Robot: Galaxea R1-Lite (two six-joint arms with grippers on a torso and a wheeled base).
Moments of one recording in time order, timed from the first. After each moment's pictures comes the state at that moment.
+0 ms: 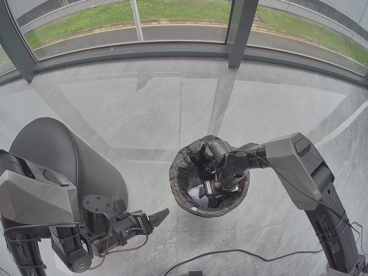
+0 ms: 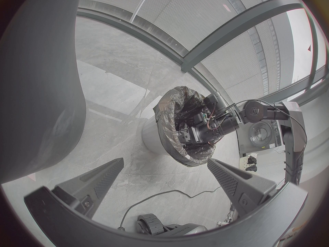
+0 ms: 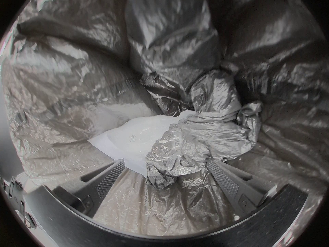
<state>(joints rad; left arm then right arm) -0.55 2.16 -0.21 -1.55 -0.06 -0.58 0.52 2.66 -2.00 0.50 -0.01 0.33</state>
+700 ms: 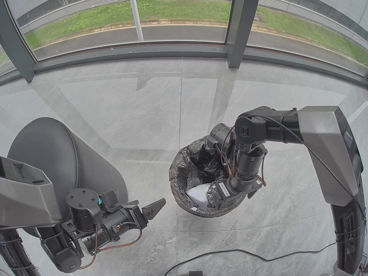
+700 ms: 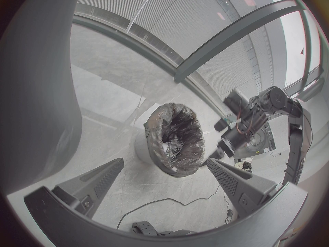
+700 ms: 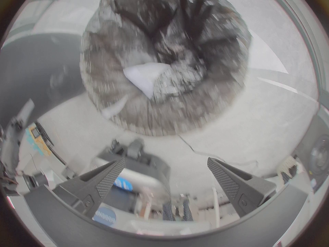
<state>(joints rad) -0.55 2.02 -0.18 -1.55 -0.06 -0.58 0.60 2.39 -2.00 1.08 -0.06 0.30</state>
